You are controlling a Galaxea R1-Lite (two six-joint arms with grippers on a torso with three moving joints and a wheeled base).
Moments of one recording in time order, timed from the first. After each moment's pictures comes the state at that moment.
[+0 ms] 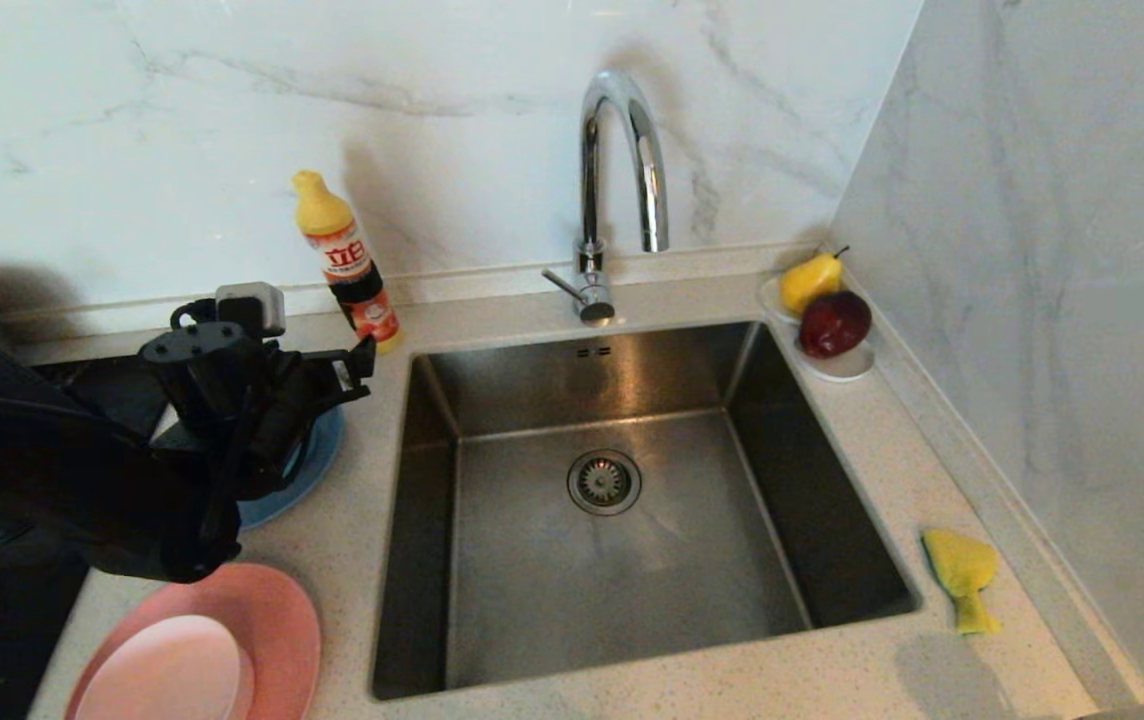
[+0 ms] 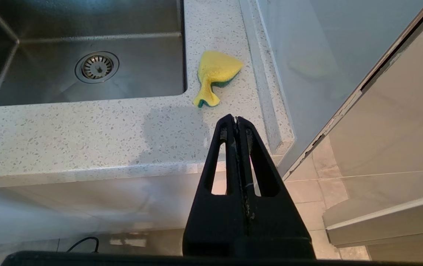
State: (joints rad) left arm -0.11 2.05 -0.86 -1.28 0.26 0.01; right arm 0.00 0.00 0.00 -0.01 0.00 0.02
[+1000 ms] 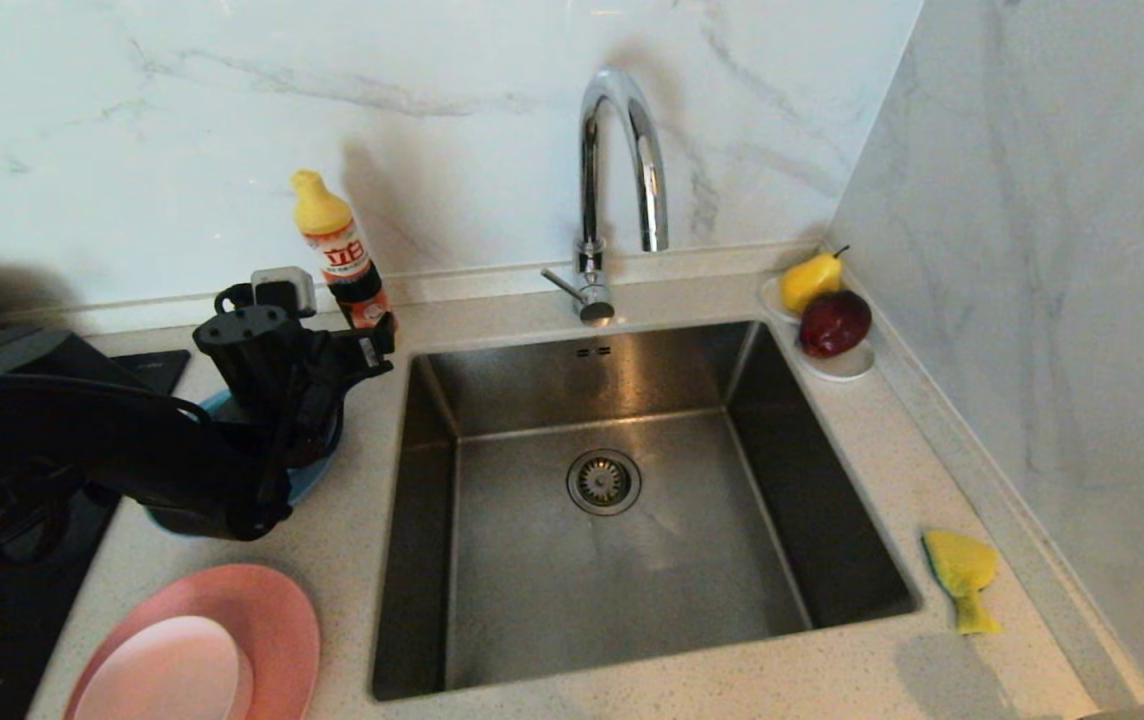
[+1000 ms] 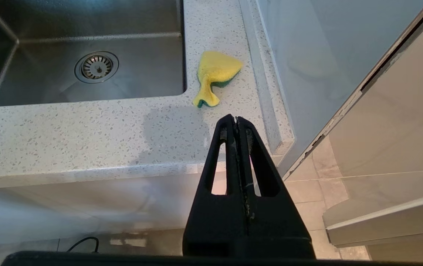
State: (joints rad) left arm -0.13 2.16 -1.05 -1.26 0.31 0.01; right arm 0.00 0.00 0.00 -0.01 0.00 0.02
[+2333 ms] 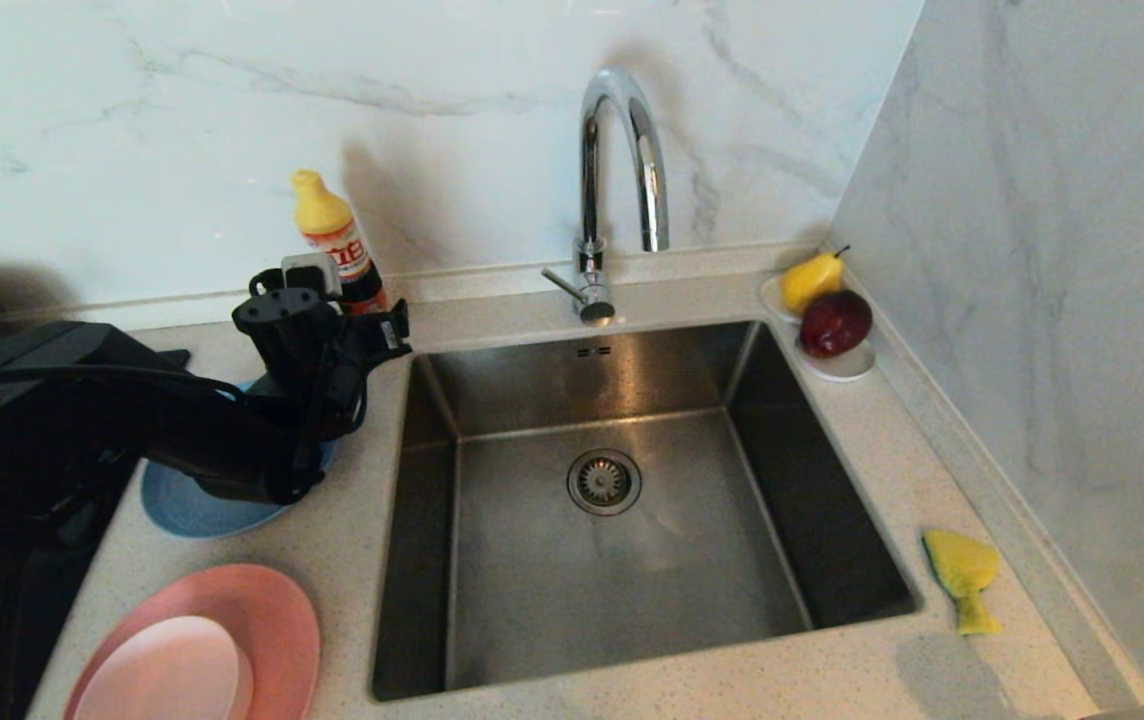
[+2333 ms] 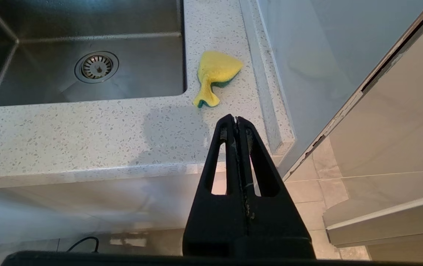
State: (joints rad) left arm -0.14 2.24 -1.25 -1.16 0.32 0.00; right arm 0.00 0.00 0.00 -0.01 0.00 0.02
